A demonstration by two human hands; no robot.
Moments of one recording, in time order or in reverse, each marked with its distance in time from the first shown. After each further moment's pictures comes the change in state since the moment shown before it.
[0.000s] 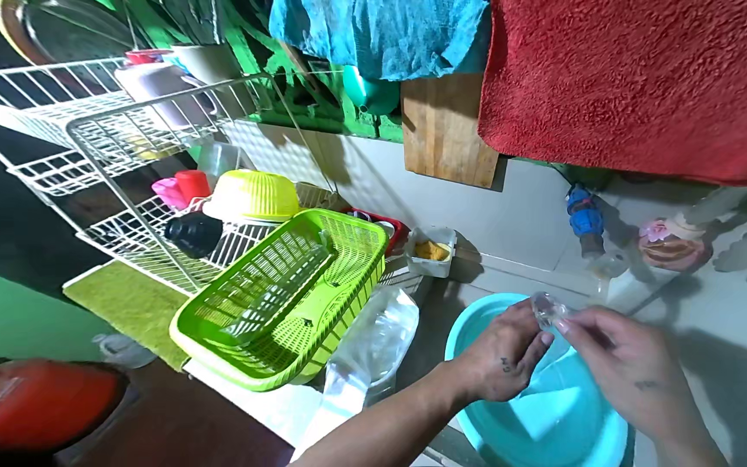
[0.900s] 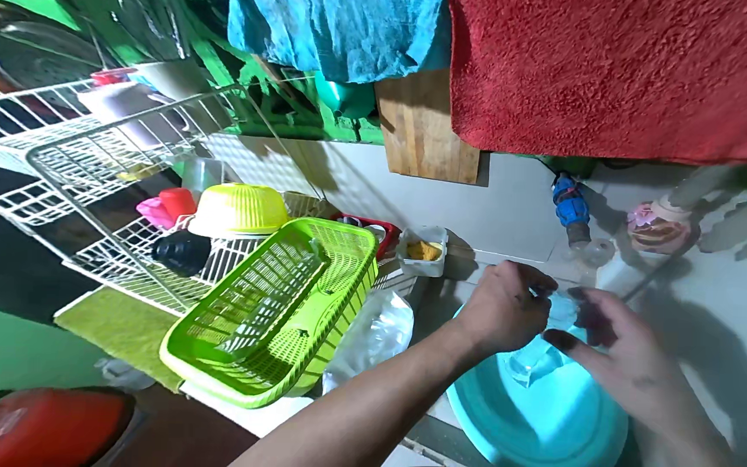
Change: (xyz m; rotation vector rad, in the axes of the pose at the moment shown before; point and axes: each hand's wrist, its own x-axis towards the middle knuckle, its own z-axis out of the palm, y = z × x) left_hand 0.057 0.081 -0.044 0.181 -0.034 -0.440; right_hand -0.007 0.024 -0.011 -0.101 -0.025 0.129
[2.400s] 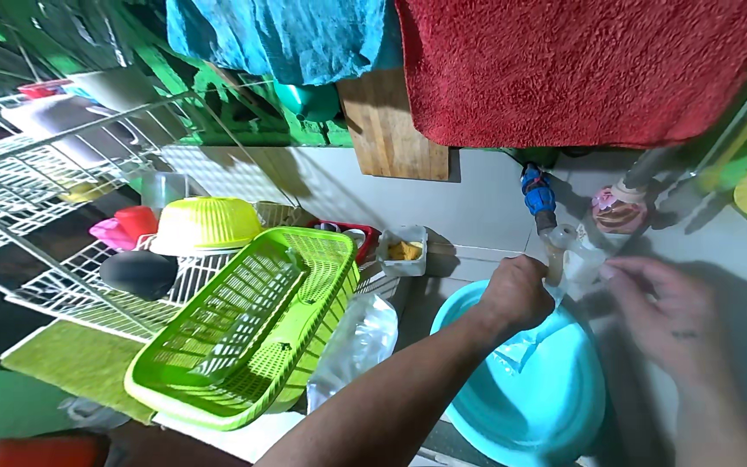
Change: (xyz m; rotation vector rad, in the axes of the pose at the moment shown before) left_hand 0.044 0.003 0.052 0.159 -0.046 0.030; right_hand 0.013 0.002 -0.051 -0.105 0.315 -0.097
